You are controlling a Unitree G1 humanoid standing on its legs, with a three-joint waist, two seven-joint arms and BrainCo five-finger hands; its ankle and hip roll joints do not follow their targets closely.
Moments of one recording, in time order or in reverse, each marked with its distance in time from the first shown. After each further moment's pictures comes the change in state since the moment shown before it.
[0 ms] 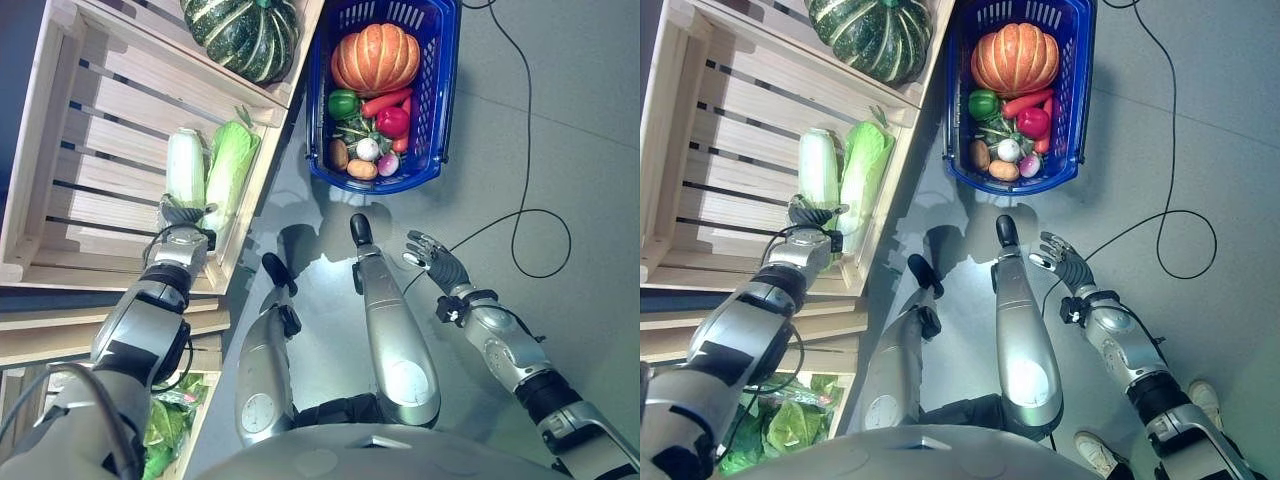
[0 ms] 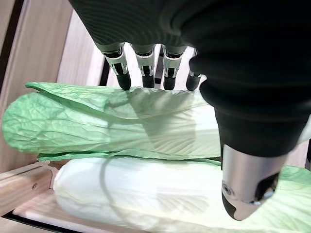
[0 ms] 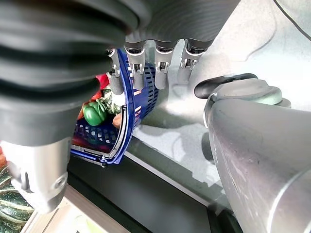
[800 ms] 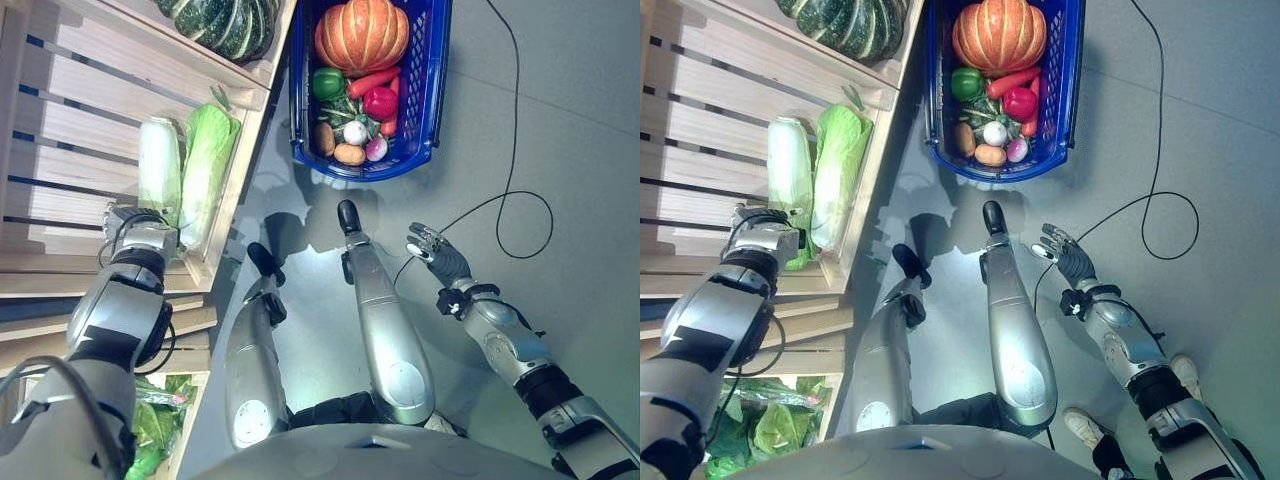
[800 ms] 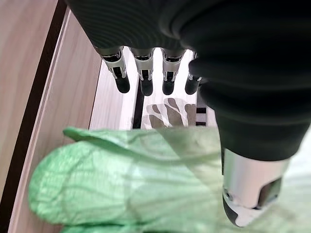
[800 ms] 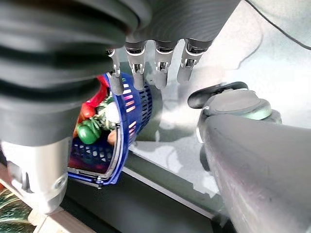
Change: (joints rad) left arm -0.114 0.111 0.002 0.137 0.003 0.178 0.133; right arm -0.022 -0.007 -0.001 -0.011 0.079 -0.002 -0.006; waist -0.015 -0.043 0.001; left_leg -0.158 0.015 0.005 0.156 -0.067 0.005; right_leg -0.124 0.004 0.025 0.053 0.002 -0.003
